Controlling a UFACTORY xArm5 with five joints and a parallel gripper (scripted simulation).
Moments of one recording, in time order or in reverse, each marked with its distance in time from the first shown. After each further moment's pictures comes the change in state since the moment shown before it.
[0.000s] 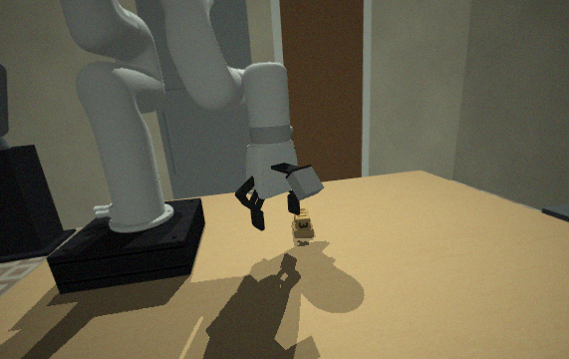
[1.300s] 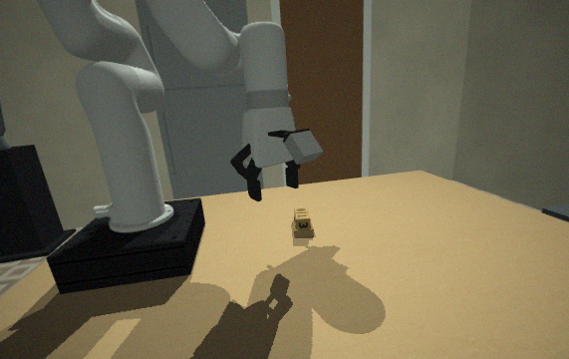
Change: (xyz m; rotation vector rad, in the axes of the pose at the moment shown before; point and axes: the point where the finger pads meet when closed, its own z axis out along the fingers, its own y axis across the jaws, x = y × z) arm -0.001 0.000 -0.060 0.000 0.000 0.000
